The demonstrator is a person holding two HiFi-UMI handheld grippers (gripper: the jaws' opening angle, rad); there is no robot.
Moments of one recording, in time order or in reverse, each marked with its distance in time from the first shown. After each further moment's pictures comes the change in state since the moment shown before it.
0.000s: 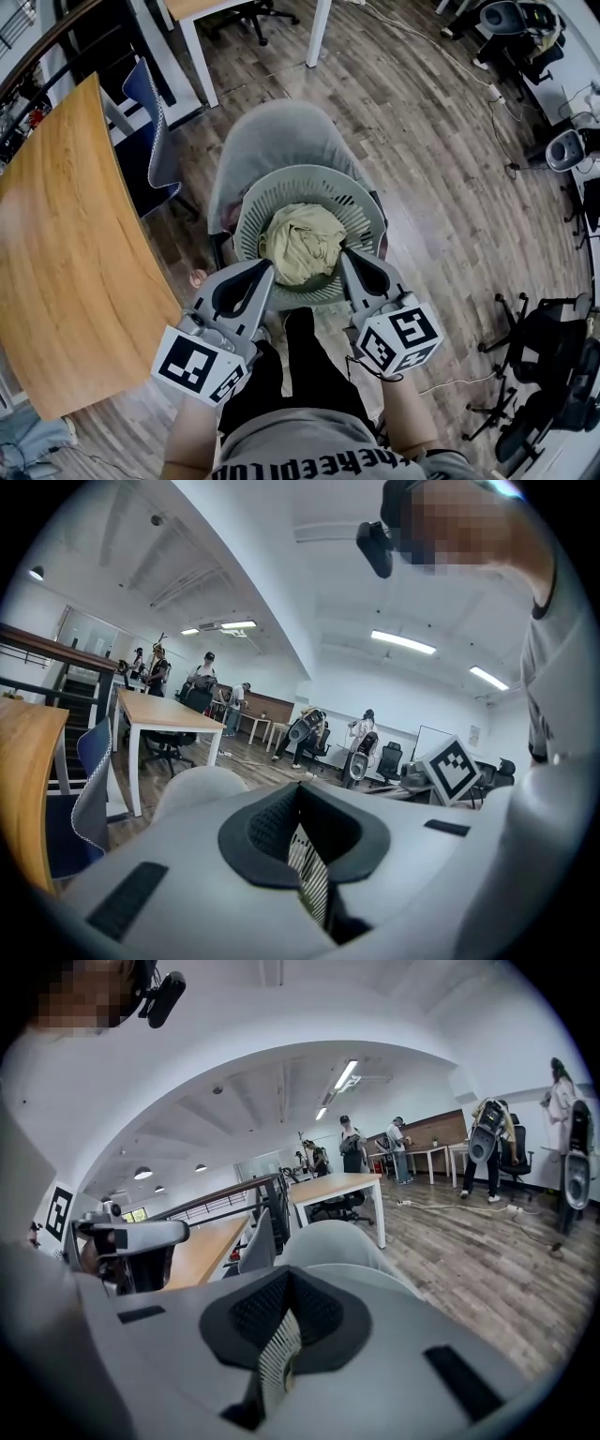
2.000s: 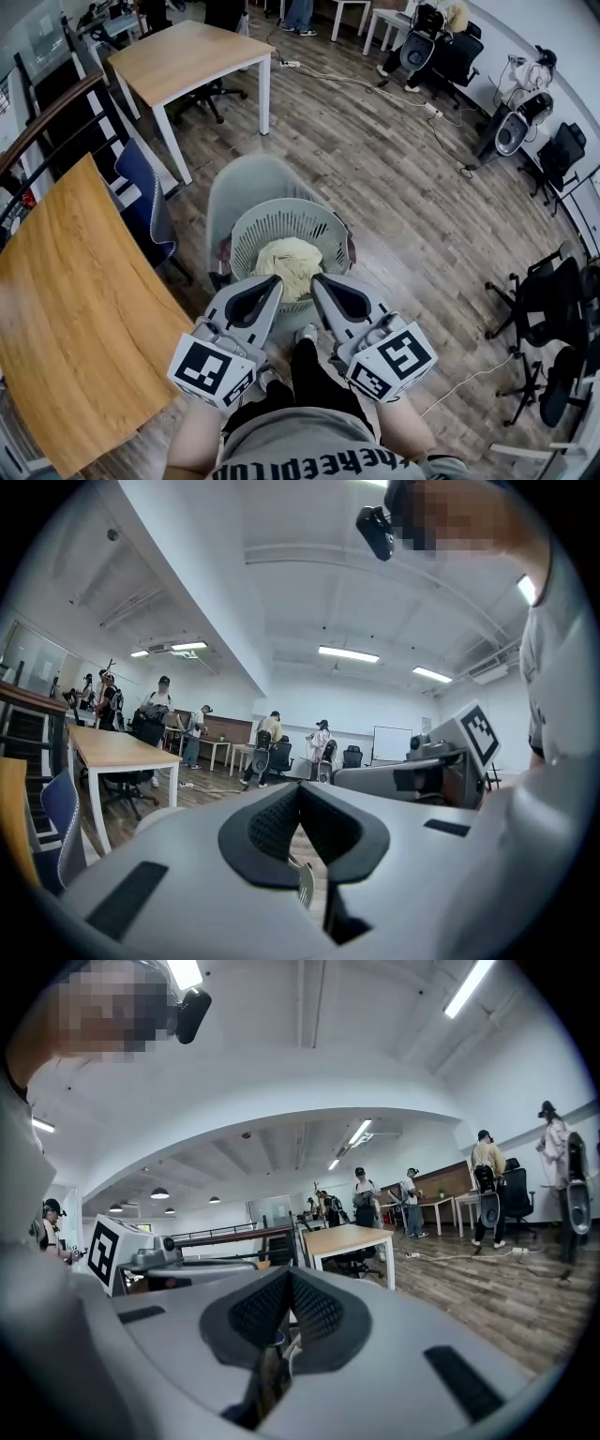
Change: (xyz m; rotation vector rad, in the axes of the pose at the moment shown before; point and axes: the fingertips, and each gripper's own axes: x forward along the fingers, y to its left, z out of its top) left arm -0.065 -0.091 0.047 0.188 -0.102 -0.241; right arm -0.122 0.125 0.067 -0.112 -0.306 0.018
